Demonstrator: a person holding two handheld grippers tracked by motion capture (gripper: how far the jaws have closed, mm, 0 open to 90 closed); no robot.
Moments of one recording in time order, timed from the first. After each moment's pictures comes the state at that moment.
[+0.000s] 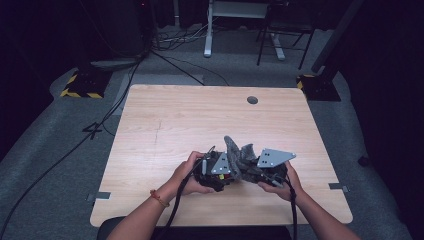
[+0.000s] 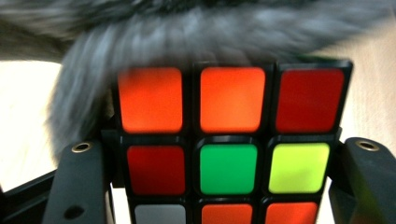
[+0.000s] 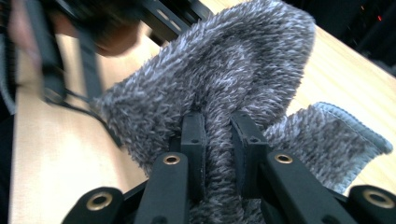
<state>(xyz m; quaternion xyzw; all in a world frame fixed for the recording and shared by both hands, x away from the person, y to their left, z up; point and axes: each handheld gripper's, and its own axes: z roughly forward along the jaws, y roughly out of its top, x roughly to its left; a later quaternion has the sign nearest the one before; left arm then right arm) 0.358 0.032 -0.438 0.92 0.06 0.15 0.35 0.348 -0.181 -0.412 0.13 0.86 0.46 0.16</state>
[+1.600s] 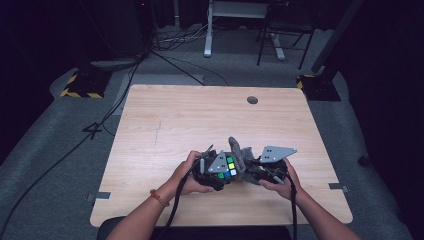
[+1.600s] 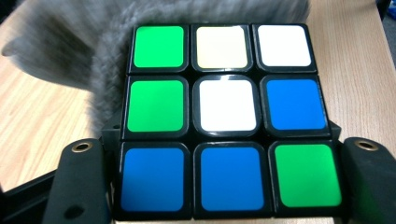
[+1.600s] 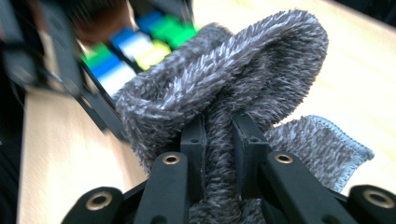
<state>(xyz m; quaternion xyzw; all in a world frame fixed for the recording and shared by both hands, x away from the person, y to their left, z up) 0.360 0.042 -0.432 0.91 0.07 0.14 0.39 0.368 -0.194 -0.432 0.18 0.86 0.47 0.11</state>
